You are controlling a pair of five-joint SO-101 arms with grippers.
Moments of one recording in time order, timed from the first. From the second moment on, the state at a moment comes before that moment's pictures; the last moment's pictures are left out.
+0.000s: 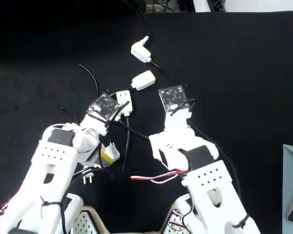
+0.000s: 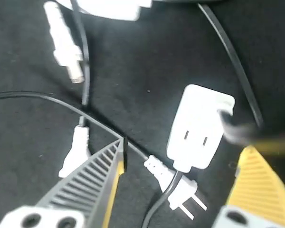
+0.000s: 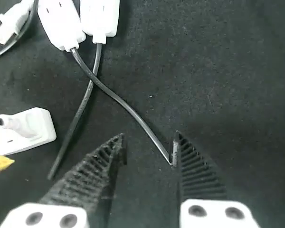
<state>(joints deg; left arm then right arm) 6.9 -39.3 59.4 60.0 -28.4 -21.0 -56.1 65.5 58.6 -4.9</state>
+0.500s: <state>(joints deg) 9.4 -12.9 51.1 53.7 -27.5 -20.6 -56.1 67.7 56.0 -4.9</state>
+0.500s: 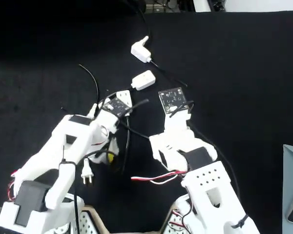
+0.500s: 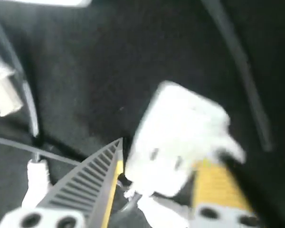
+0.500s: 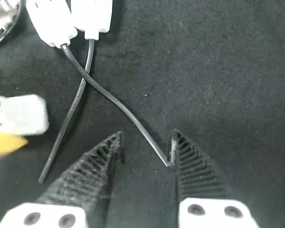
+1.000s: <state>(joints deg) 1.7 -30.5 41.5 52.4 -24.0 -20.6 -56.1 67.7 56.0 -4.9</state>
